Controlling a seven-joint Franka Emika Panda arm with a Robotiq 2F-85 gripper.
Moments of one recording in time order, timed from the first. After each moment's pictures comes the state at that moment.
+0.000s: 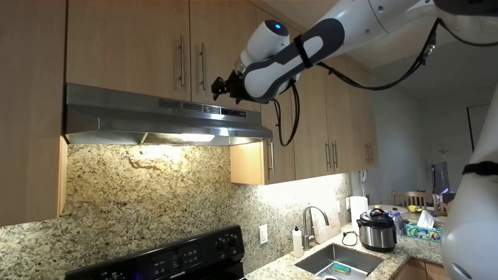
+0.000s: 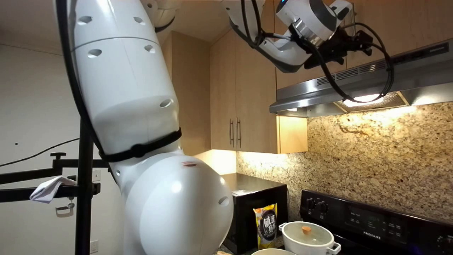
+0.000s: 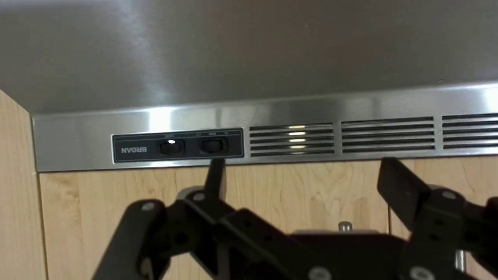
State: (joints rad) arm -0.08 -0.32 0.01 -2.01 -0.52 2.94 0.62
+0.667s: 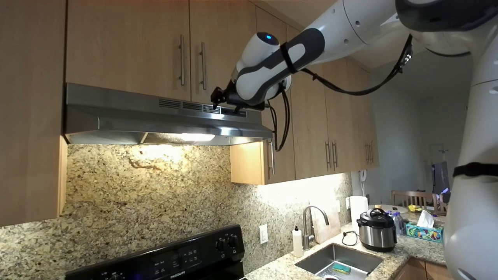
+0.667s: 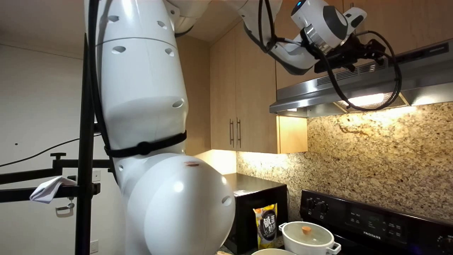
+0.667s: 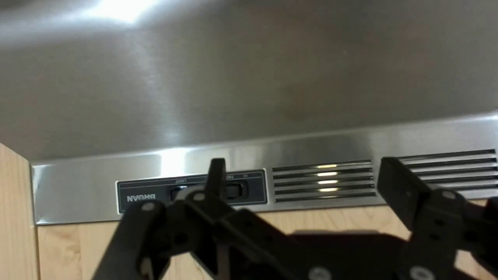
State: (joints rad) arm -0.05 -0.20 -0.03 -1.91 -0.41 2.87 0.55
